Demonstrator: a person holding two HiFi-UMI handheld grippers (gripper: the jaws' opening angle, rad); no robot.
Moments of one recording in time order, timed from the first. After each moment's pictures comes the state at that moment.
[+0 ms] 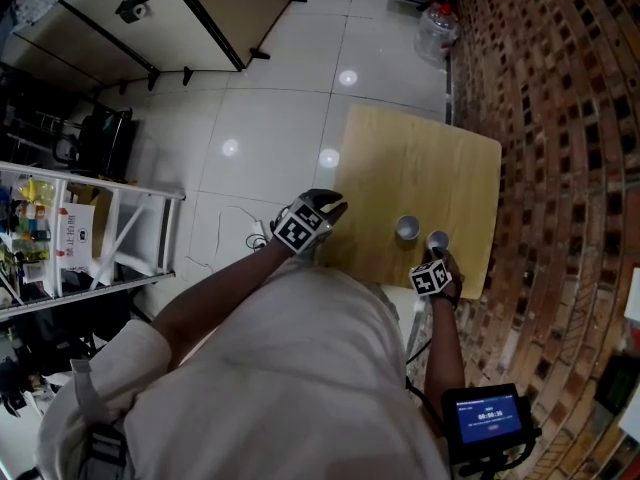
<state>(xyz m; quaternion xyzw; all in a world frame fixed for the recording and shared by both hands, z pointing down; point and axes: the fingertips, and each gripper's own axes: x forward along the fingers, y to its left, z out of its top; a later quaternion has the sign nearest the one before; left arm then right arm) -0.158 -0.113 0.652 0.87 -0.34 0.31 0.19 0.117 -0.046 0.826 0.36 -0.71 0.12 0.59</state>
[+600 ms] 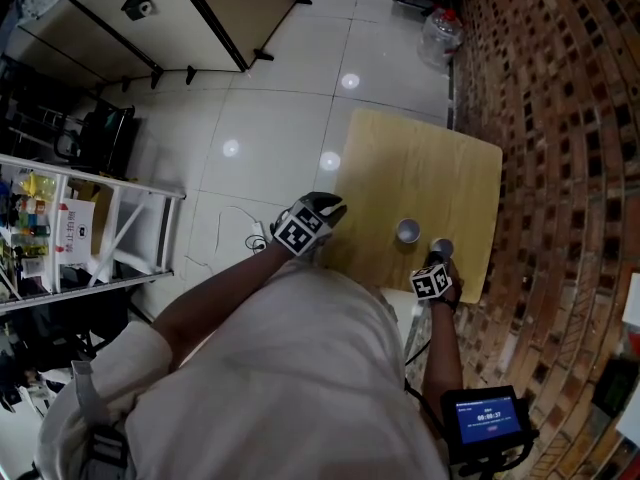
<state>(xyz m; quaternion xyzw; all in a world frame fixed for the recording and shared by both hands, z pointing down) -0.164 -0.109 0.653 0.86 -0.35 0.31 0.20 0.119 -0.049 0.822 0.38 -0.71 0.12 0.58</state>
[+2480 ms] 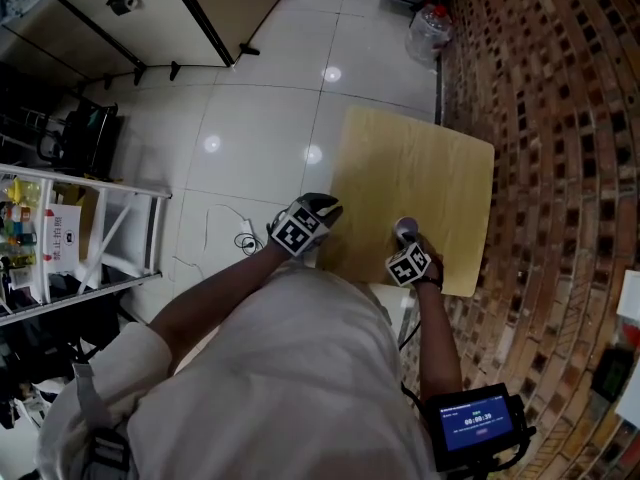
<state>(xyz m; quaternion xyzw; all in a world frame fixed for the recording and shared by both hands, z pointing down) -0.177 -0.105 0.664 0.87 -0.33 0.30 0.22 0.009 -0.060 0.791 0.26 -0.76 0.09 0.59</state>
